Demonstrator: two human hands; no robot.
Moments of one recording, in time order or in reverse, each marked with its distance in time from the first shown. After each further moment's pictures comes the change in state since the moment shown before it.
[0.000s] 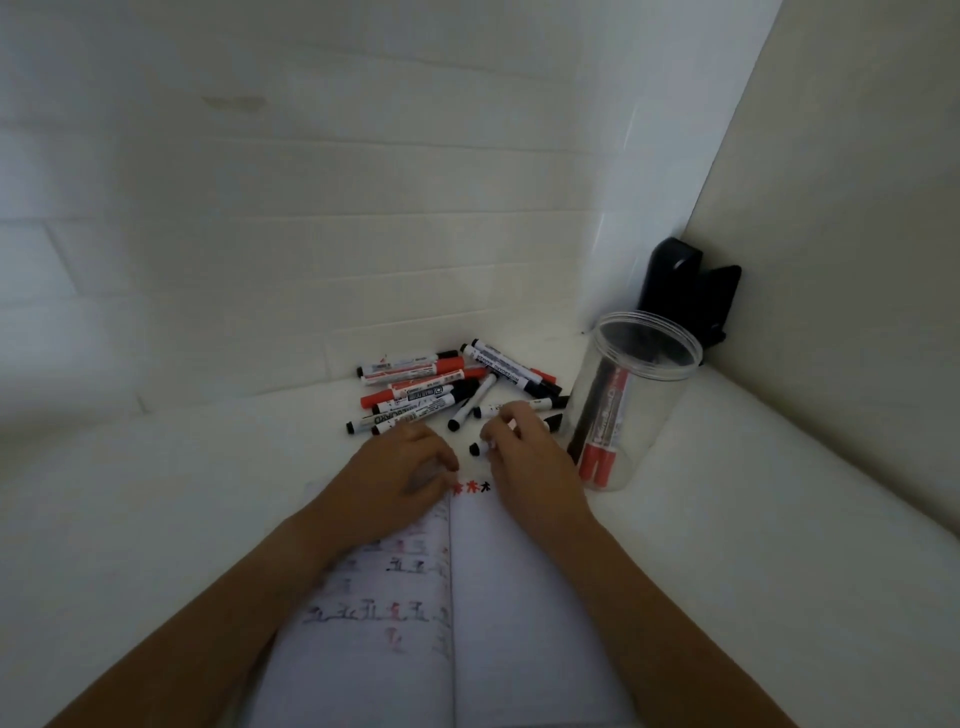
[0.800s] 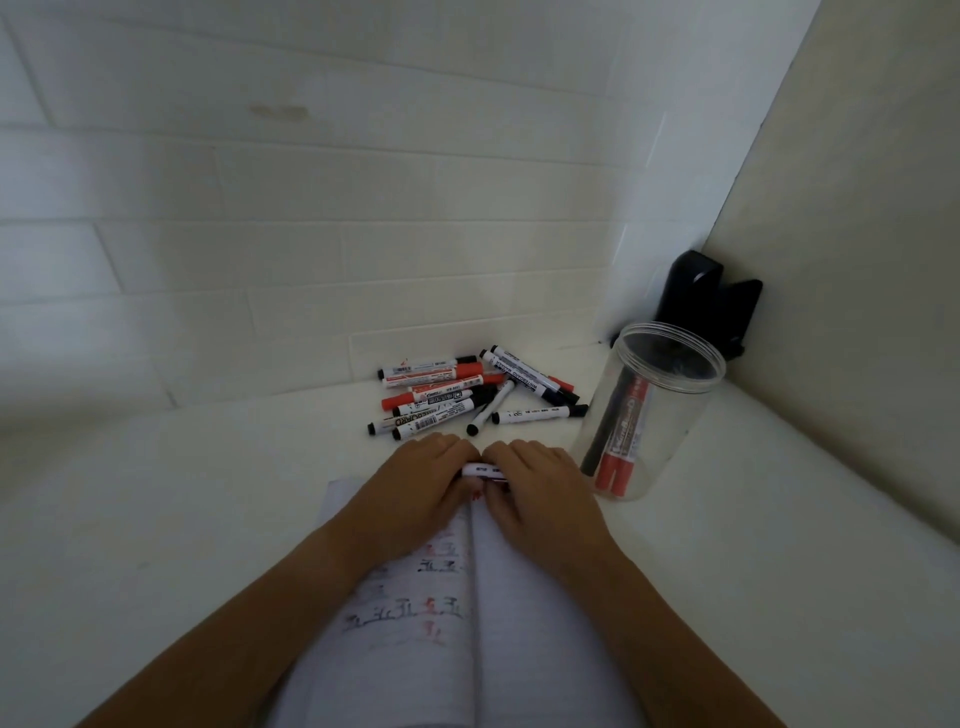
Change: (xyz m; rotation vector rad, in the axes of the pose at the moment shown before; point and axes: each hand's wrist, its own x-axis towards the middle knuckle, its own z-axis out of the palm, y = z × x) left_hand -0.005 0.022 0.001 0.109 0.045 0.079; right_hand -0.015 -0.022 -0.024 0.020 -0.089 -0.136
